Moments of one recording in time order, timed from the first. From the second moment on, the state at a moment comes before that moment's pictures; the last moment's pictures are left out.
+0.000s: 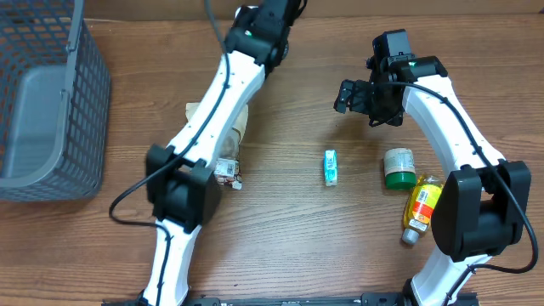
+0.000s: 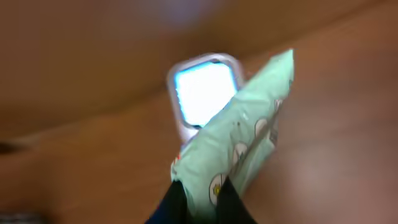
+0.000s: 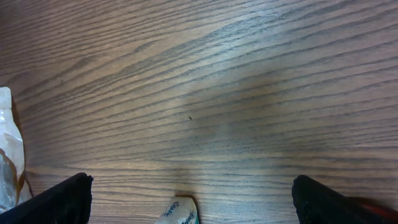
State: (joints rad) left arm -0.47 2.26 2.31 -0.87 -0.39 0.03; right arm 0.15 1.92 1.59 -0.95 -0.14 0.36
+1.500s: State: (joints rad) left arm -0.58 2.47 2.32 -1.10 0.43 -0.32; right arm 0.15 1.92 1.59 -0.95 -0.12 0.36
